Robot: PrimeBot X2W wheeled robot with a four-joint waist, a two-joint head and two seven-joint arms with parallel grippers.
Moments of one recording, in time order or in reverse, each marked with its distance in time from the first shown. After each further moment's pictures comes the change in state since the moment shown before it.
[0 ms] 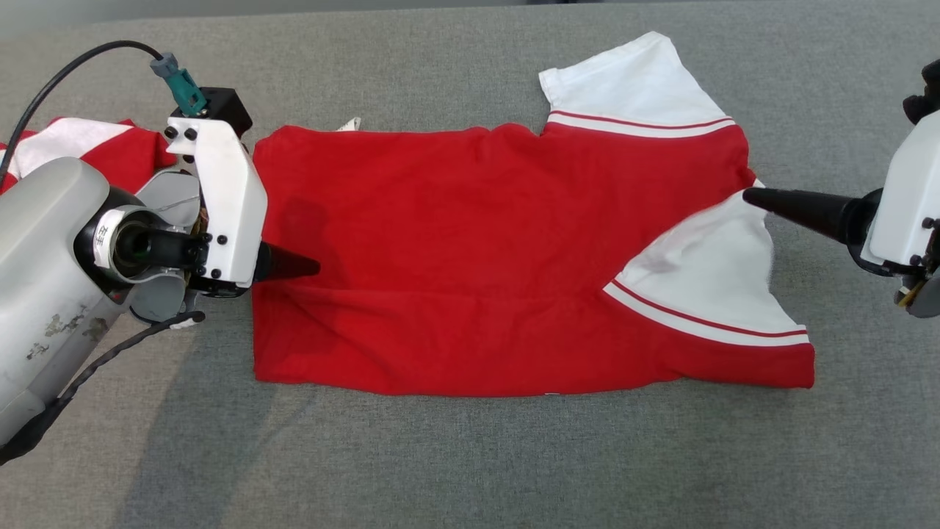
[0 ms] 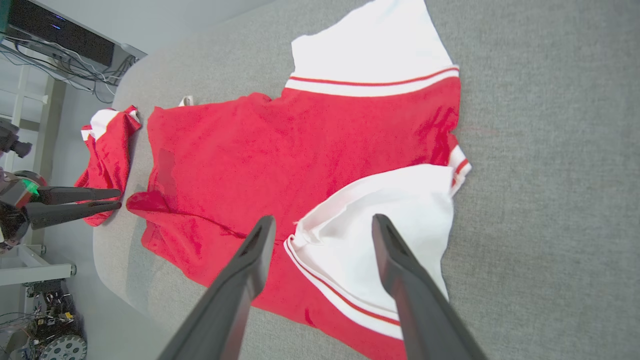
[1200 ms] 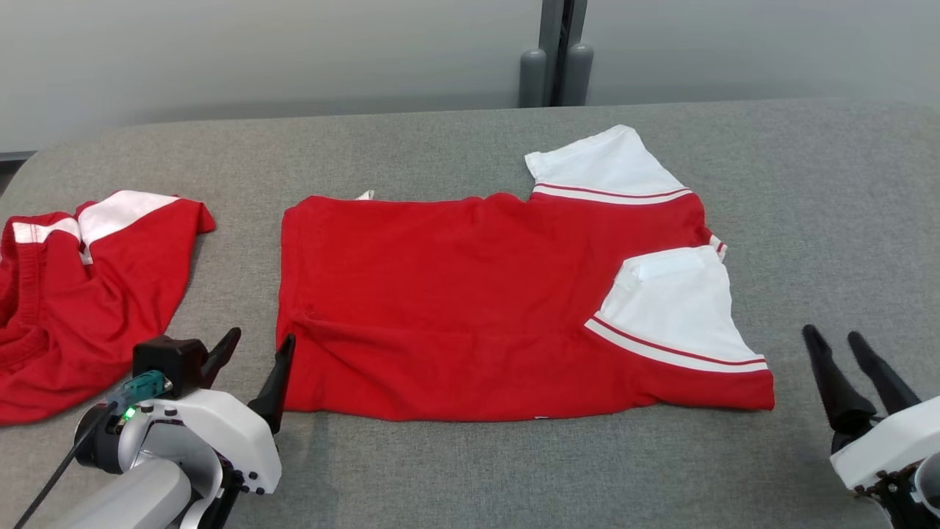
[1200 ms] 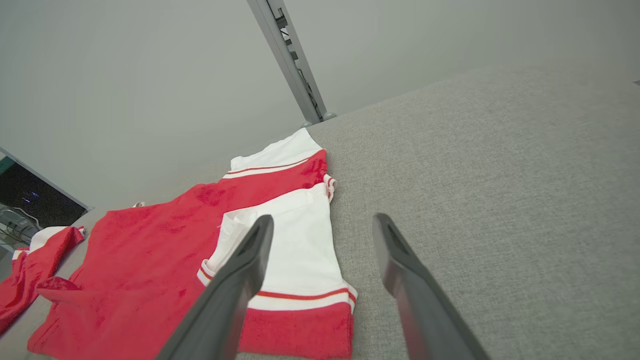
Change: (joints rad) left arm 0.643 0.051 0.116 -0.227 0.366 0.267 -1.217; right arm 0.607 -0.178 0.217 0.032 0.059 0.000 -1.287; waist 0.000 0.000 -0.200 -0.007
